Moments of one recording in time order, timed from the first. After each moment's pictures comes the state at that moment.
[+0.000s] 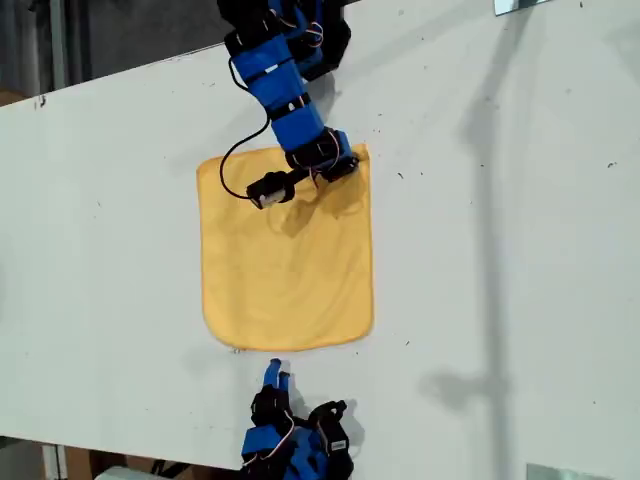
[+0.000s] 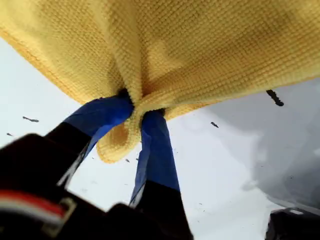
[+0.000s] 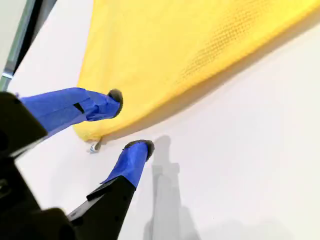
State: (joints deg) arm 0 -31.4 198.6 178.2 72.9 -76.5; arm 1 -13.9 83.1 113.2 72.2 80.7
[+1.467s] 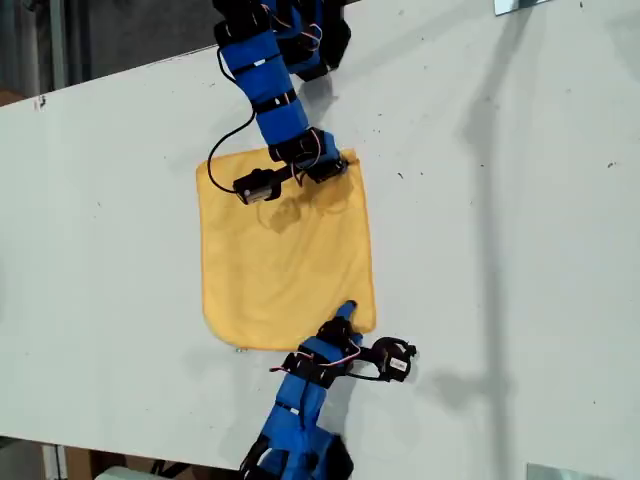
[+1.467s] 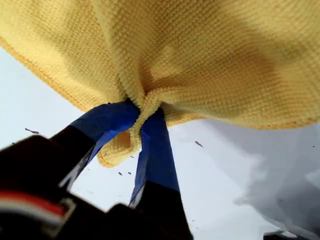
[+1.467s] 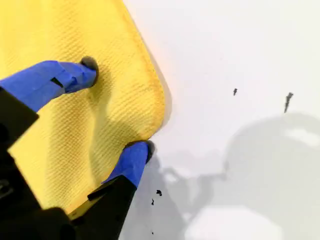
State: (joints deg) arm 0 11.1 82.6 113.1 49.8 -111.7; arm 1 -7.5 88.7 121.3 62.2 76.2
